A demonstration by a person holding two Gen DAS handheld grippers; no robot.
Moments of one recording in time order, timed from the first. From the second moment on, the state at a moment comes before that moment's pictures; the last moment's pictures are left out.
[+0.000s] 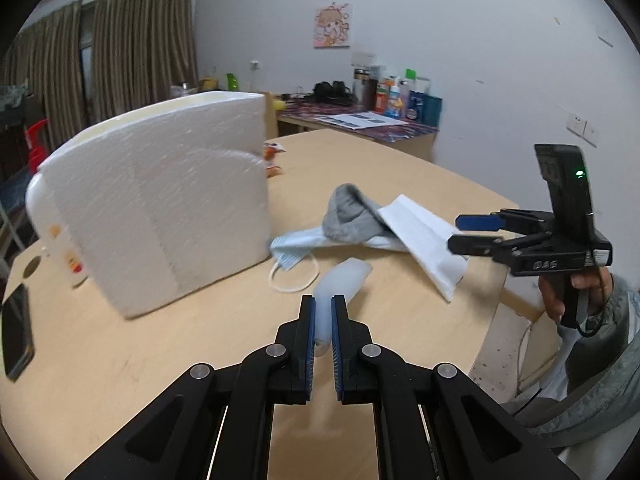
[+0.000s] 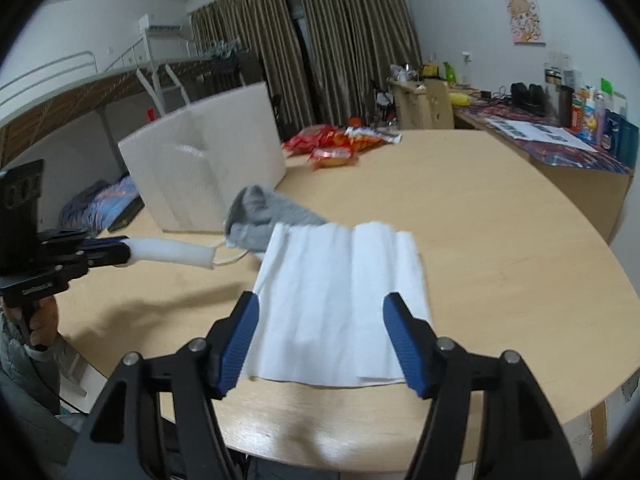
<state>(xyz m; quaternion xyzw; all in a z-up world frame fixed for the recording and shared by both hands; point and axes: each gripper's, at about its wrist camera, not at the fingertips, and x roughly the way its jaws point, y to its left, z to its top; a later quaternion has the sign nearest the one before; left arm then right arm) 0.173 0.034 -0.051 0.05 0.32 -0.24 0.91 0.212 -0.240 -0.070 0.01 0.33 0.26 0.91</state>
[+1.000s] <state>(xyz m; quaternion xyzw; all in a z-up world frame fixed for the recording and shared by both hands) 0.147 0.029 -0.053 0.04 0.29 -0.23 0.93 0.199 -0.220 -0.097 -0.08 0.37 0.18 0.91</state>
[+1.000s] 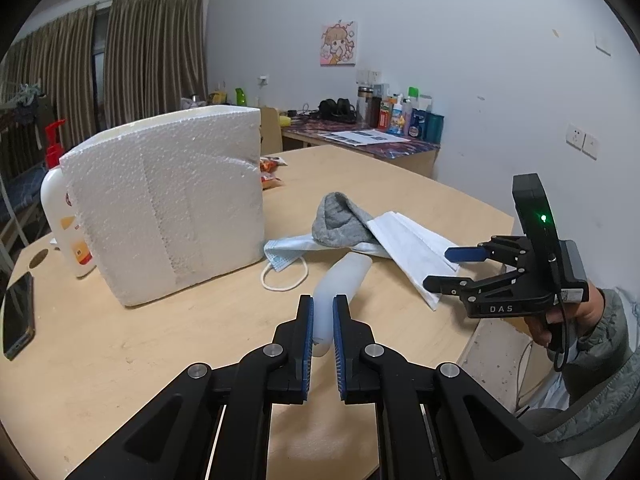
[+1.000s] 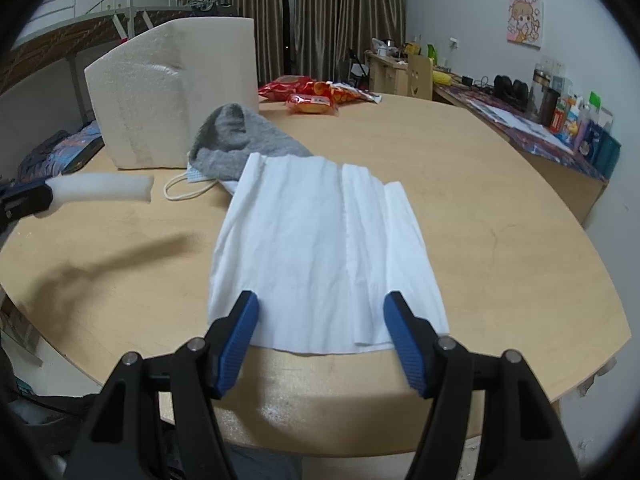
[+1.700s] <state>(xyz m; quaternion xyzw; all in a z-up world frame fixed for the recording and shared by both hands) 0.127 0.035 -0.021 0.04 0.25 -0.21 0.95 0.174 -0.241 -0.016 -0.03 0.25 0.21 0.94</state>
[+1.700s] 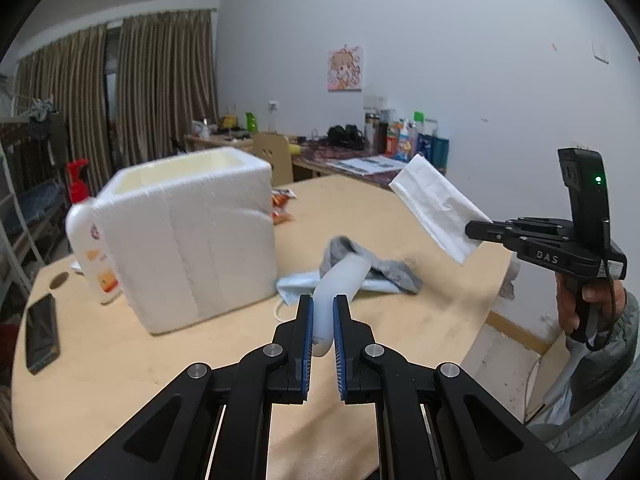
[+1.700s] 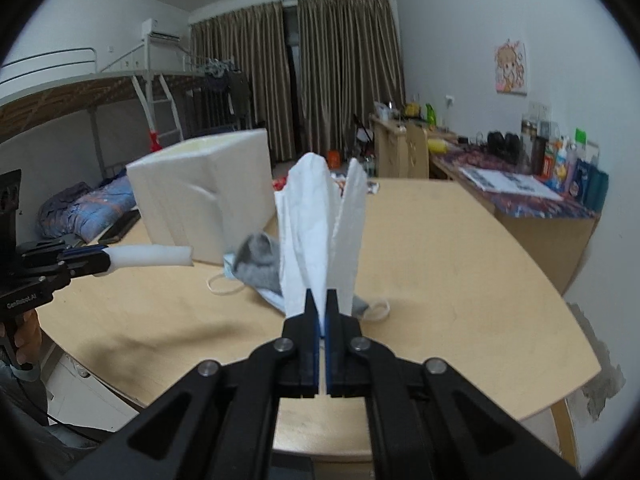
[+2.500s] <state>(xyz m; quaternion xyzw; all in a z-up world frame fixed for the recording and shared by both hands) 0.099 0.056 0.032 0.03 0.19 -0.12 0.97 0.172 -0.213 0.032 0.00 0.14 0.27 0.95</state>
